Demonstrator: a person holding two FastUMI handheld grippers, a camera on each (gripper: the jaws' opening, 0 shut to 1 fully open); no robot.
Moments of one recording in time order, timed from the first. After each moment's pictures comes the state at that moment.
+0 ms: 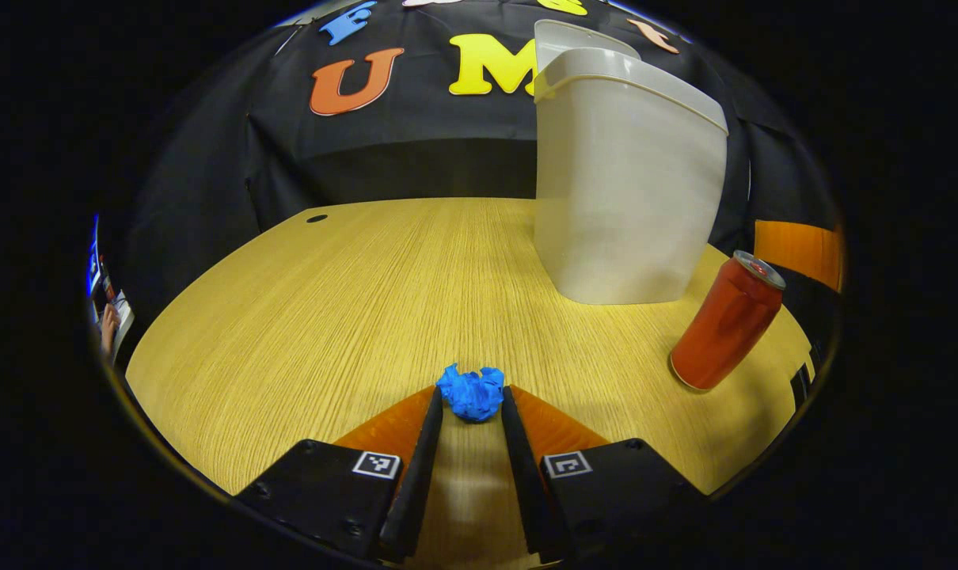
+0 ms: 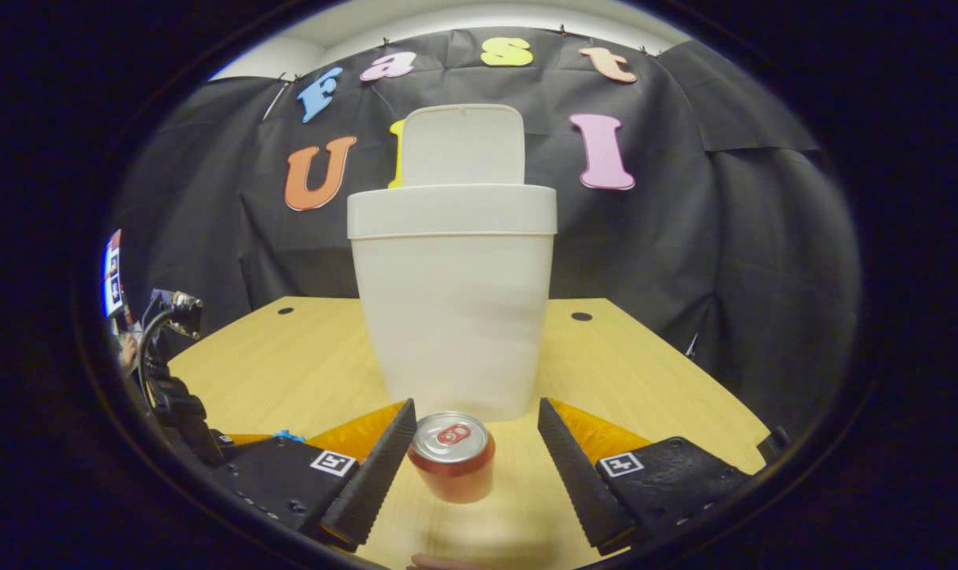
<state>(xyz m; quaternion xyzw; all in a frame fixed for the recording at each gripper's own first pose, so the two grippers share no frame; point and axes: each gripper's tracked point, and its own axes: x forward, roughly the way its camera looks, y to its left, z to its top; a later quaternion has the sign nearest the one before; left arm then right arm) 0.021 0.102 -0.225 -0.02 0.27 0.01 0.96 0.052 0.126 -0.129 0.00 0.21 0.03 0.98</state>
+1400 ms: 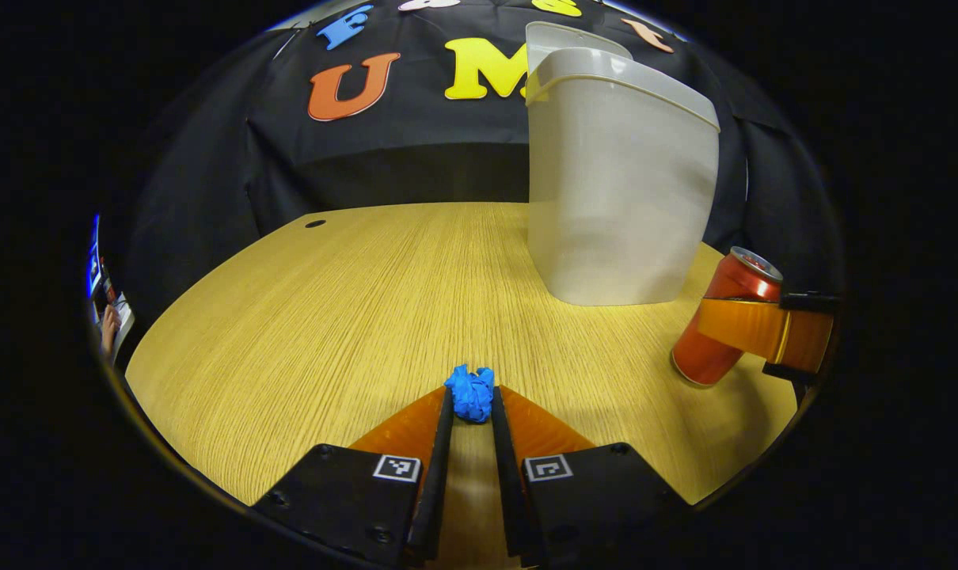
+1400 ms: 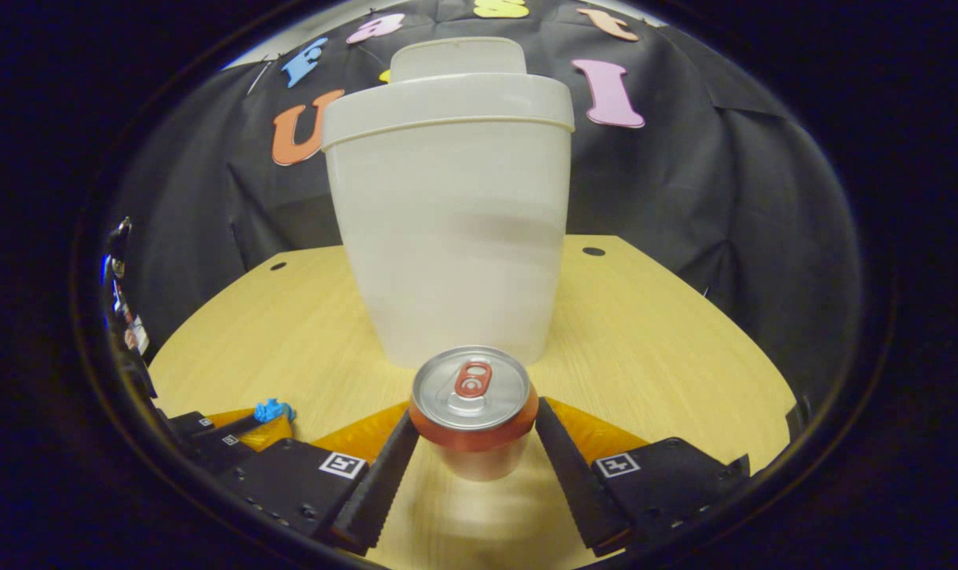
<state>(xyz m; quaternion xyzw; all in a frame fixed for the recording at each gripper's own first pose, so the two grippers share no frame) 0.018 0.096 -0.226 -0.02 0.26 0.00 0.96 0.052 0.134 -0.199 0.01 0.32 0.03 0.95</state>
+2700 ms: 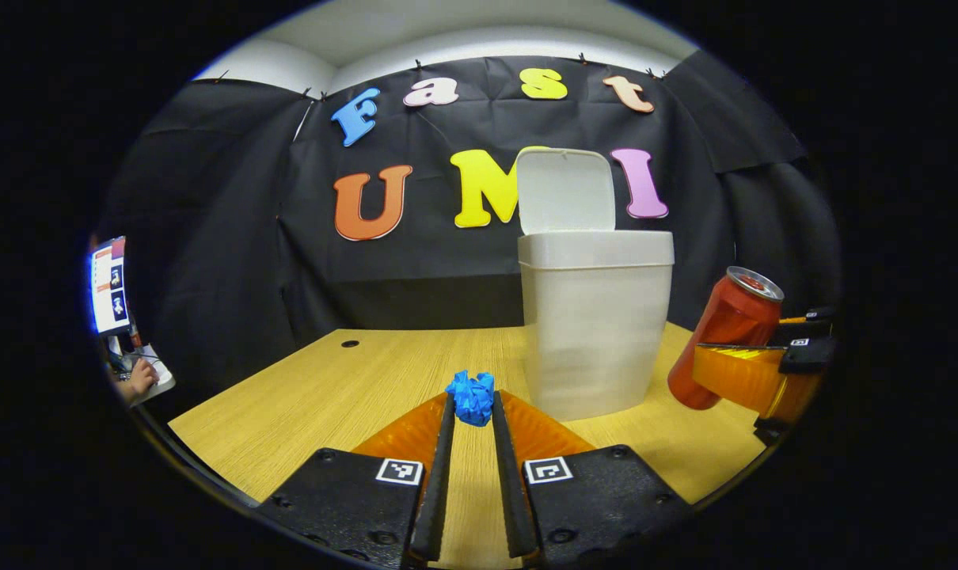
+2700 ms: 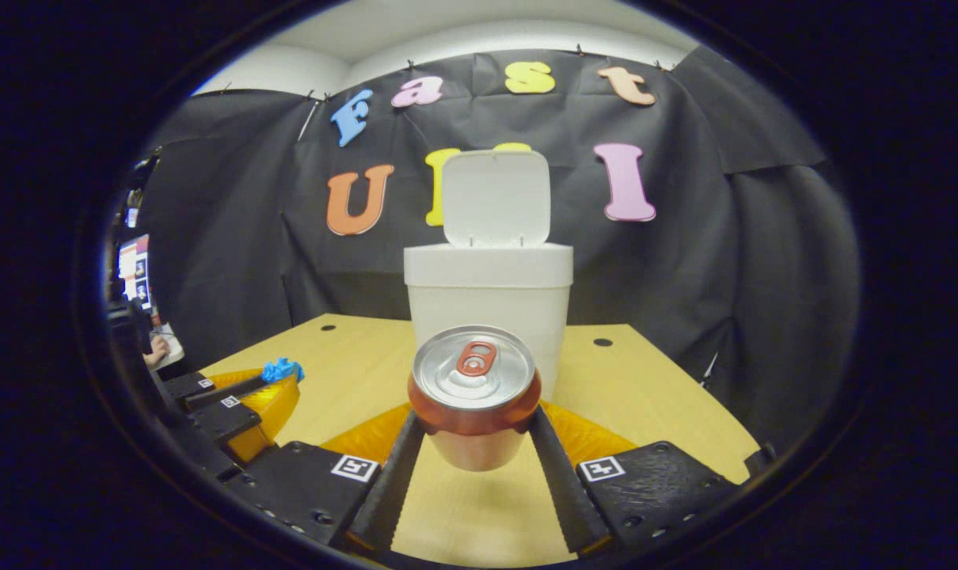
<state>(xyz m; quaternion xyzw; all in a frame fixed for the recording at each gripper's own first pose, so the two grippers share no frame) -0.025 0.090 -0.061 0.01 0.05 0.03 1.00 -0.003 0.133 -0.050 -0.01 0.14 0.10 0.99</state>
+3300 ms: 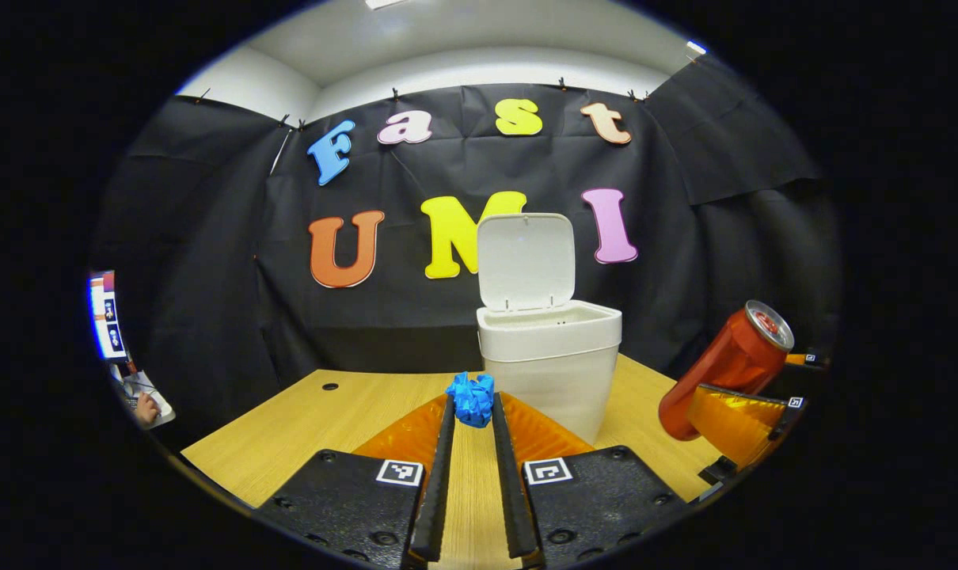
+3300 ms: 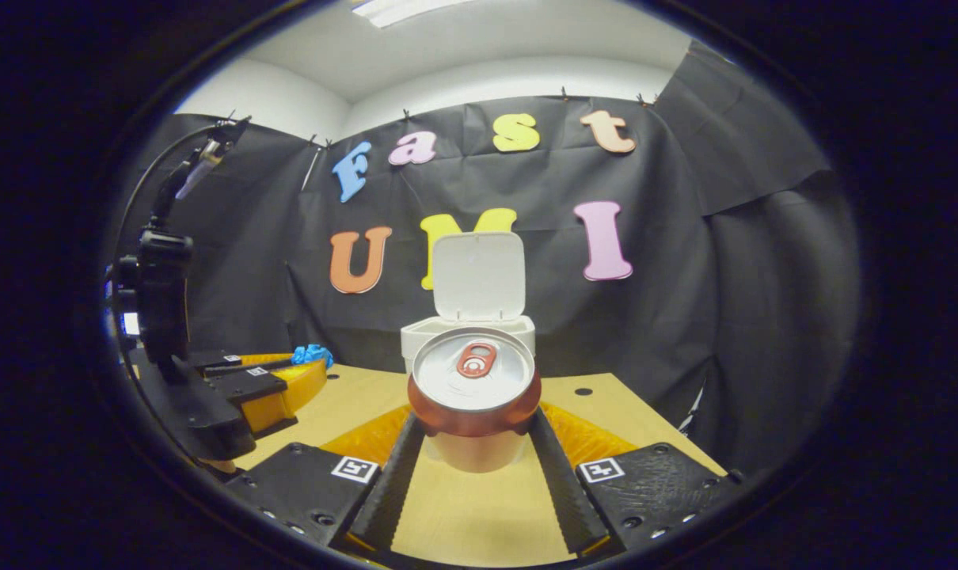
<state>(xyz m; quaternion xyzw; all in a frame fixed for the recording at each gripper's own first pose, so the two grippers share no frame) -0.013 0.037 0.035 0.03 0.00 0.00 1.00 -0.029 0.089 0.008 0.02 0.07 0.09 0.99</state>
